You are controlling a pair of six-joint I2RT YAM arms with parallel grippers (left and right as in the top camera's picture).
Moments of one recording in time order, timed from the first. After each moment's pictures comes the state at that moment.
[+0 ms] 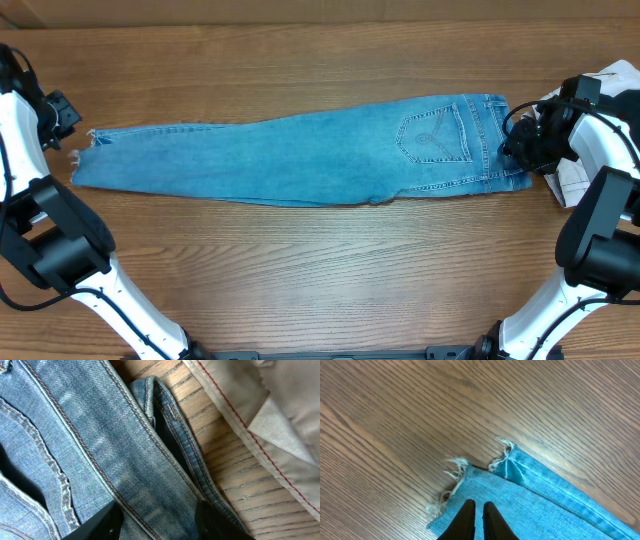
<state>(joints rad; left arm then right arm) 0.54 2.23 2.03 -1.00 -0.03 -0.16 -0.34 2.02 1.43 -0.79 -0.20 0.20</state>
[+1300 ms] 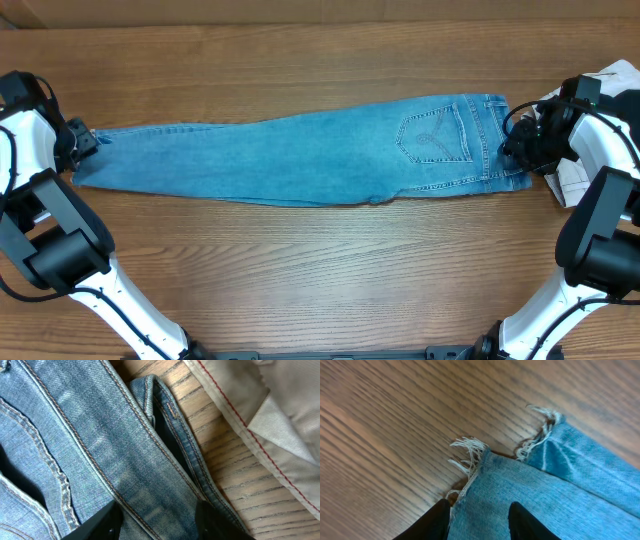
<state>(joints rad) 0.55 2.23 1.79 -0.83 -0.09 -0.10 -0.34 2.02 1.43 -0.79 -0.20 0.20</state>
